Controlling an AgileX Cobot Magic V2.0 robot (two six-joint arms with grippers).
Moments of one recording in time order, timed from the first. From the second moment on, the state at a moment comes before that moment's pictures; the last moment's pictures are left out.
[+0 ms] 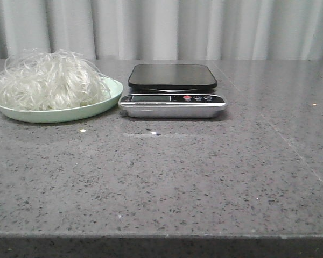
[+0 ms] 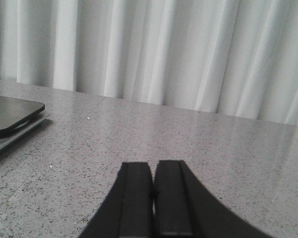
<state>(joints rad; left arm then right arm) -0.07 0.00 0.00 0.04 0.00 -0.04 0.02 -0.01 0.03 0.05 -0.06 -0.13</state>
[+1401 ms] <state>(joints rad) -0.31 0.83 -0.84 -0.04 0.44 -0.04 0.02 -0.01 0.03 0.05 -0.06 -0.13</state>
